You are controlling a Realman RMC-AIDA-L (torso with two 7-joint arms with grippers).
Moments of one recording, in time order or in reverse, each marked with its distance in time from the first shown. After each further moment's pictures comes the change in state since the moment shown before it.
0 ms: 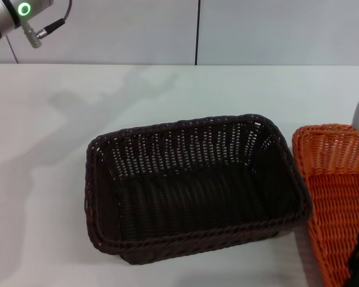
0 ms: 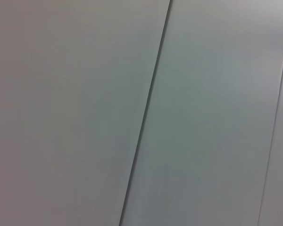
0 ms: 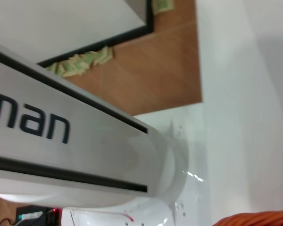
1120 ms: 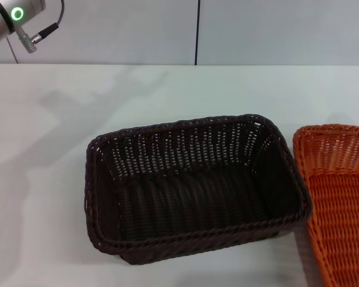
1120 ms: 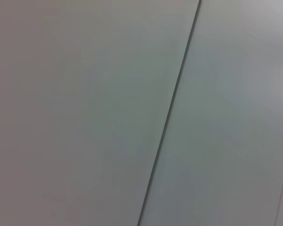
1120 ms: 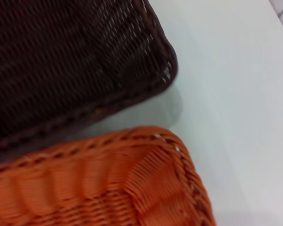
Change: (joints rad) left arm -0.003 -0.002 -0.037 0.052 -0.027 0.009 0.007; right arm -0.008 -0.076 0.179 -0.186 -0.192 0.538 -0.016
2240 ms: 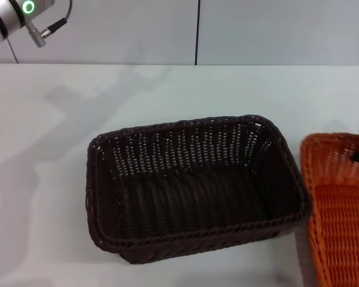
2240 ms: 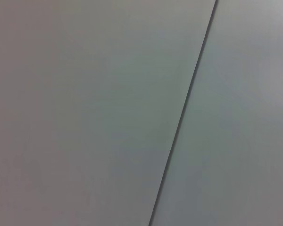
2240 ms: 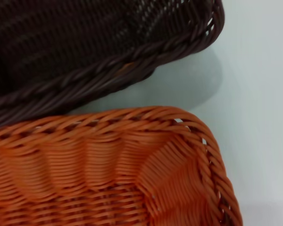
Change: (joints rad) left arm -0.048 0.002 0.000 0.049 0.000 0.051 0.001; right arm 0.020 -0.011 -0.012 0.262 -0.009 0.136 -0.107
